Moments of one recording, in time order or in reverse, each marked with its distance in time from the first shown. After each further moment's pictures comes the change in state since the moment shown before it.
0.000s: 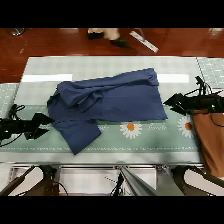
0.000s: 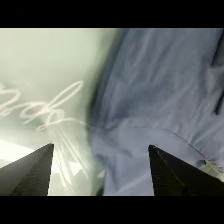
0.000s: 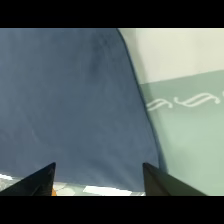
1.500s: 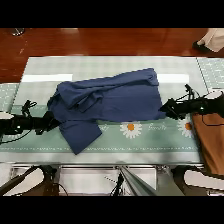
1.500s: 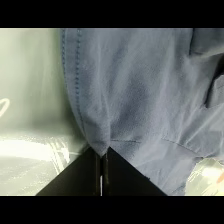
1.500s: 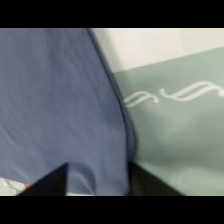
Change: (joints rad) left arm -0.161 -0.084 -0.003 -0.083 0.087 0.039; right arm 0.064 -0.159 -0.024 -0.033 -0.033 0.050
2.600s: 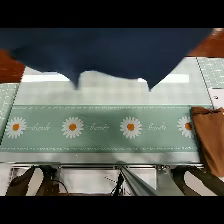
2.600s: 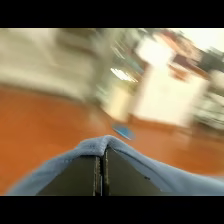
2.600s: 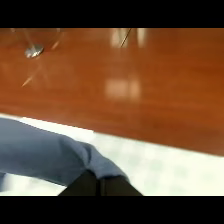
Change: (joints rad) left arm 0.095 0.483 1.047 -0.161 0.071 0.062; right arm 0.097 0.398 1.258 -0.142 0.315 0.171
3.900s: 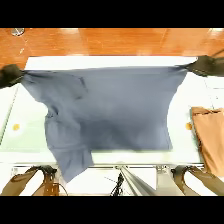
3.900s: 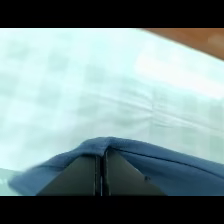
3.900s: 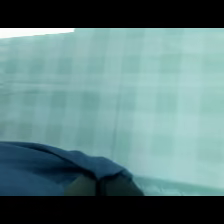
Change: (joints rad) left arm -0.251 -0.242 -0.543 0.461 0.086 -0.227; right arm 0.012 -0.068 -0.783 -0.031 -0.279 -0.085
